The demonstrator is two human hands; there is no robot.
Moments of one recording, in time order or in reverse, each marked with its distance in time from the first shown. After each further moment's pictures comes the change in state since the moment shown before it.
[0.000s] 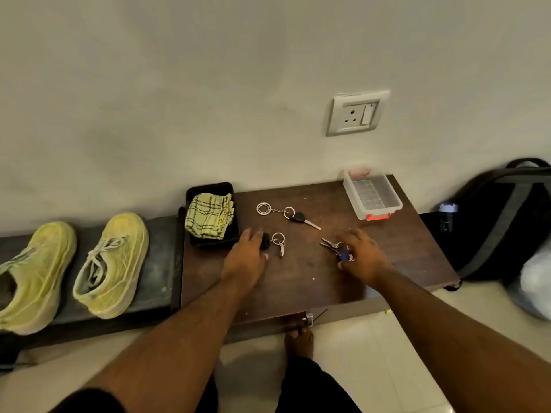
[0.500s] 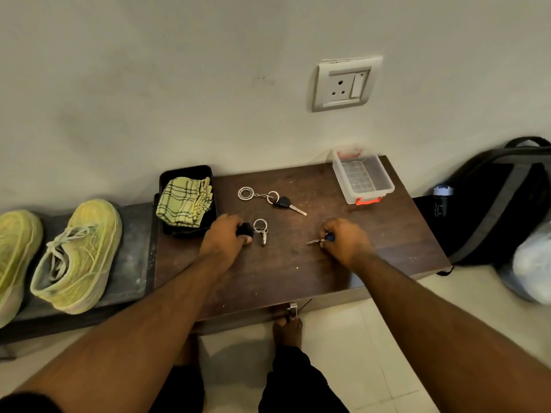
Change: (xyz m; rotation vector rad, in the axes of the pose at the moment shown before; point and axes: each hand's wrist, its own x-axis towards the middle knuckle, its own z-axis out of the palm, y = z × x) left_hand 0.023 -0.001 0.002 -0.104 0.142 -0.048; right_hand 0.013 -0.010 0.000 -0.029 -0.008 -0.006
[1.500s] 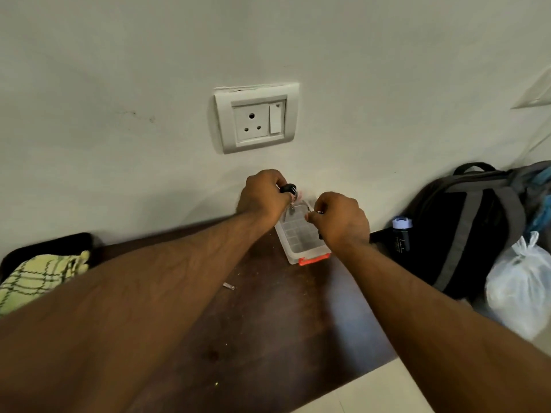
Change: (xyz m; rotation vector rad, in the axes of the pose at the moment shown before) left_hand 0.163 0.231 0.069 -0.333 0.089 0.280; right_hand 0.109 0.073 -0.099 0.082 0.475 0.213
